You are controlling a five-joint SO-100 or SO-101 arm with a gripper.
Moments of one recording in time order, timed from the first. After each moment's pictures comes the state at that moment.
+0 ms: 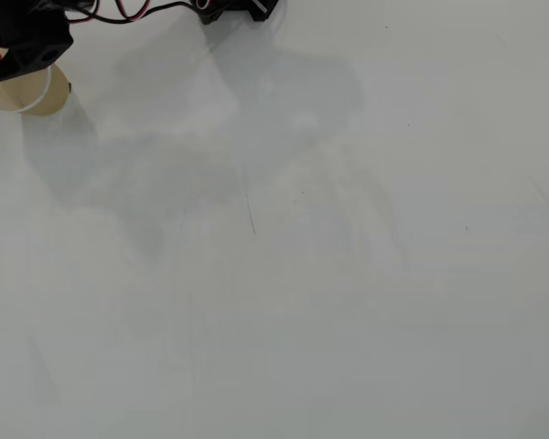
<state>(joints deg) 68.6 129.9 131.6 30.1 81.2</state>
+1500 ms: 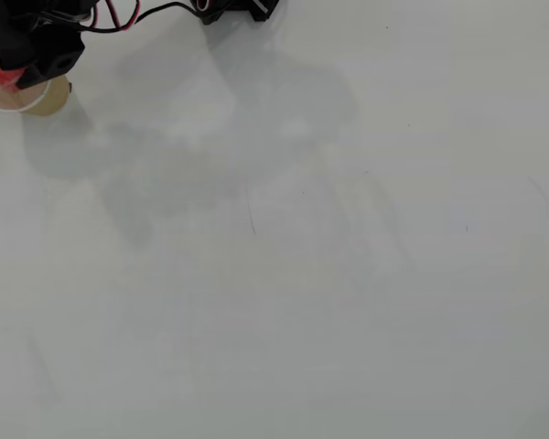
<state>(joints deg) 66.7 124.5 129.3 41.0 80.7</state>
